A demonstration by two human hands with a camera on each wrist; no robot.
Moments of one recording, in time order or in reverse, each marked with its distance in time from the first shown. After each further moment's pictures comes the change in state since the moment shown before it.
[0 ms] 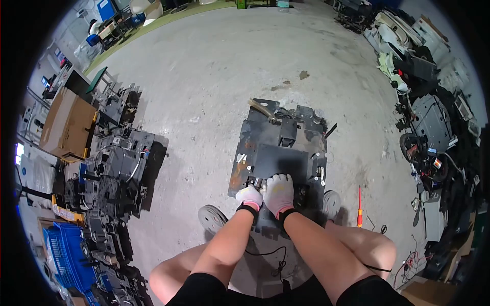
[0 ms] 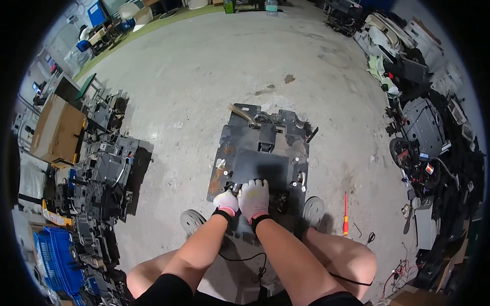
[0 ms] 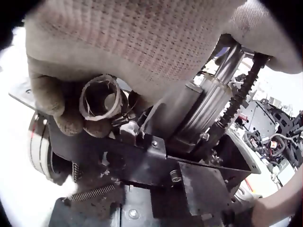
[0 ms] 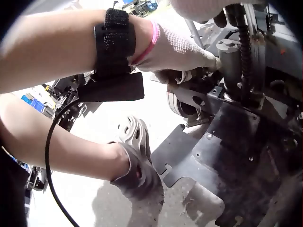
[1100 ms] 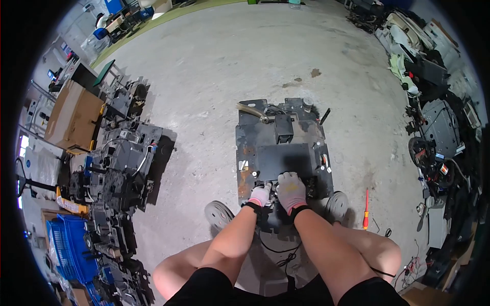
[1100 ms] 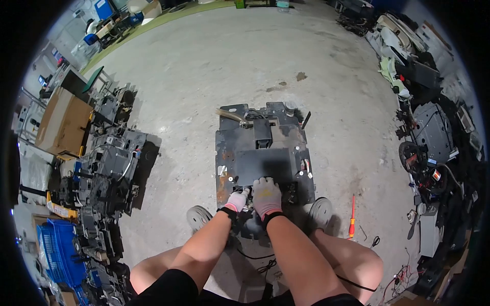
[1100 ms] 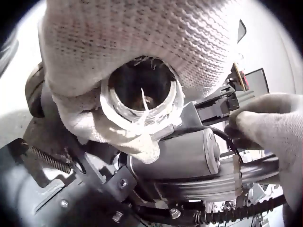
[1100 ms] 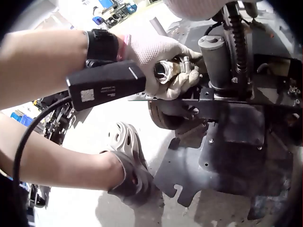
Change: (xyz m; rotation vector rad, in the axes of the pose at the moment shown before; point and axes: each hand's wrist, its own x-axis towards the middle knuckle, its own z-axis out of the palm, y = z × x) left_hand -0.001 -0.011 -0.002 -0.785 -0.378 -0.018; right_hand 0.004 0.018 0.026 0.051 0.095 -0.048
